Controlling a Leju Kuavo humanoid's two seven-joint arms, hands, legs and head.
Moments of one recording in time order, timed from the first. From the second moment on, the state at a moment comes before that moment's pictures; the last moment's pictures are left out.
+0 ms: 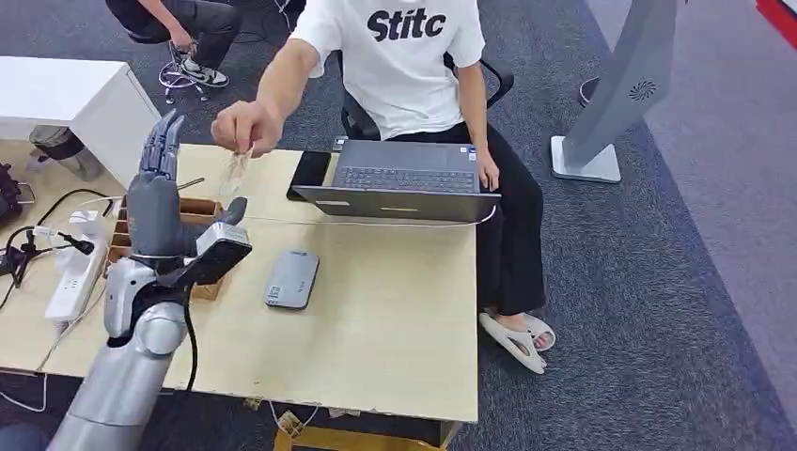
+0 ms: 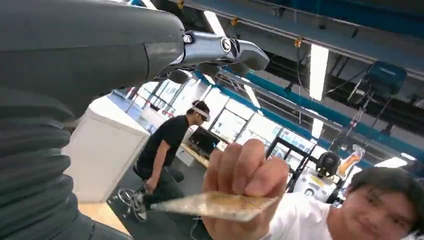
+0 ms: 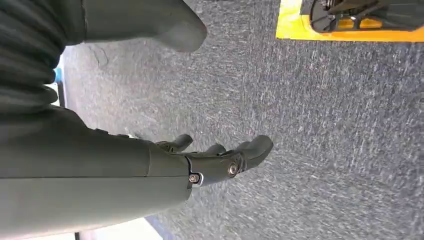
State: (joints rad) left arm -0.33 0.24 -0.09 -1.57 -0.84 0.42 -0.22; right arm -0.05 0.18 -0.72 -0.21 1.10 -0.18 0.16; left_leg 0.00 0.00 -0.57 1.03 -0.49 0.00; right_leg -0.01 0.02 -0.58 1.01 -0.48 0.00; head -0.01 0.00
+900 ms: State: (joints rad) left arm -0.41 0.42 -0.23 -1.38 -1.18 0.44 -0.06; right arm -0.06 0.19 -0.69 -0.21 1.18 -0.13 0.16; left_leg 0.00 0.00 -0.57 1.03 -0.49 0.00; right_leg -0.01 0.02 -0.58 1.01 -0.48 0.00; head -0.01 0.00
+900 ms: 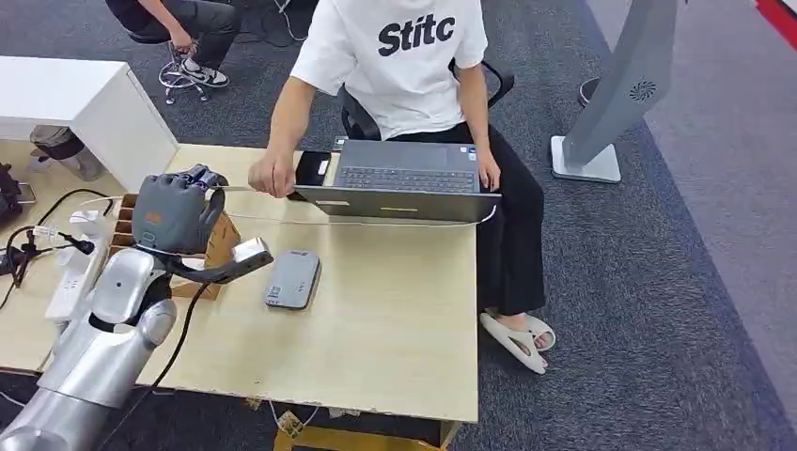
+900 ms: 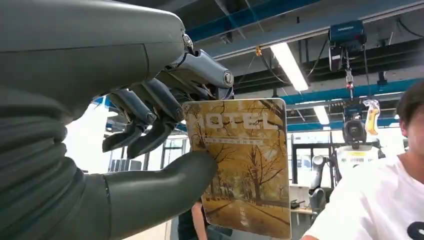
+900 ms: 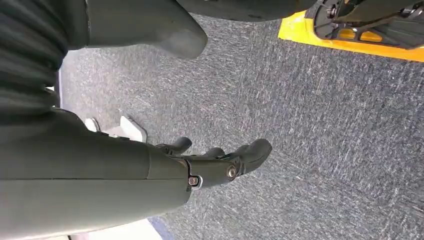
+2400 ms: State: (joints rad) left arm -0.44 0.27 -0.38 -0.94 -1.20 0.41 -0.04; right arm -0.06 0.19 -0.69 -0.21 1.20 -0.12 0.16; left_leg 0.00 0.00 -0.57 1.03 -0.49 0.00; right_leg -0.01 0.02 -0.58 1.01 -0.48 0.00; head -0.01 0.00
